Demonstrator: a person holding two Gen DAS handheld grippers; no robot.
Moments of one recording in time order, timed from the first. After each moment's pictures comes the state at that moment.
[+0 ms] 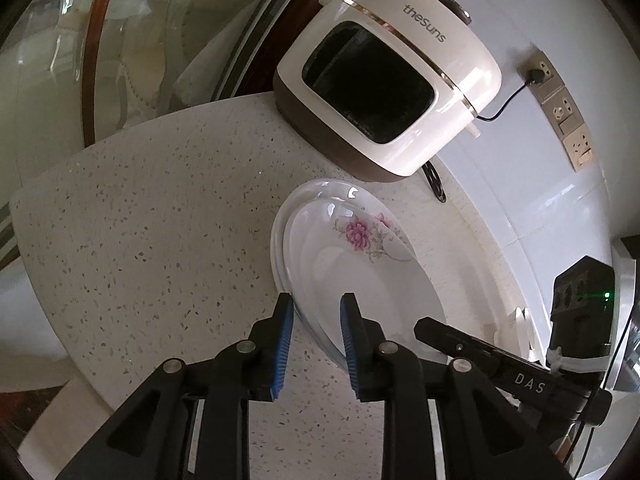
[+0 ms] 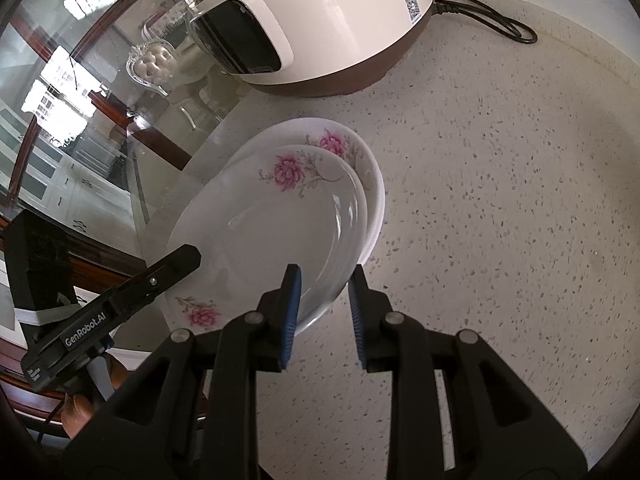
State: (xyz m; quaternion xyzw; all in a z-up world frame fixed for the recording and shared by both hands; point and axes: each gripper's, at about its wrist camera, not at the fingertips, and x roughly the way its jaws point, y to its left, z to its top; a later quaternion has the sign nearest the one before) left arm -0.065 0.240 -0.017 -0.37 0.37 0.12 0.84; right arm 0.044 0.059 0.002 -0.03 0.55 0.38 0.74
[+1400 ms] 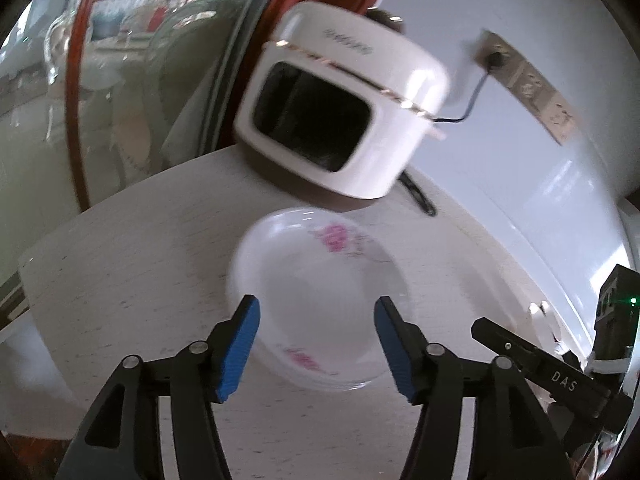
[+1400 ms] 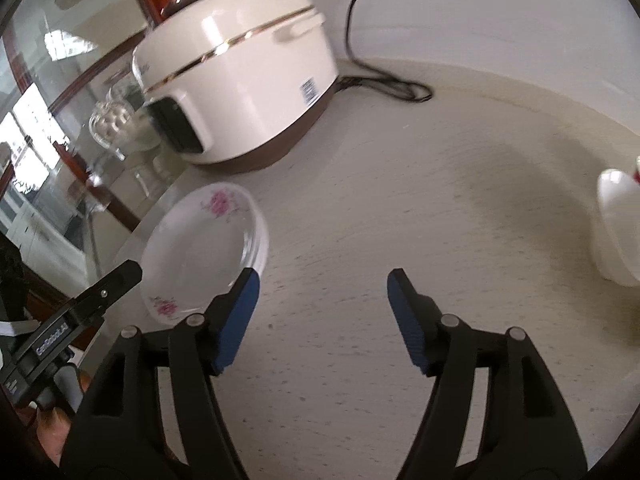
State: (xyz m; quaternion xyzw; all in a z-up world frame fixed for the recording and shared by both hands) left arm -0.051 0.199 0.006 -0.28 0.31 0.14 0.90; right arm 0.053 -0.034 0.031 0.00 0.44 0.29 0.85
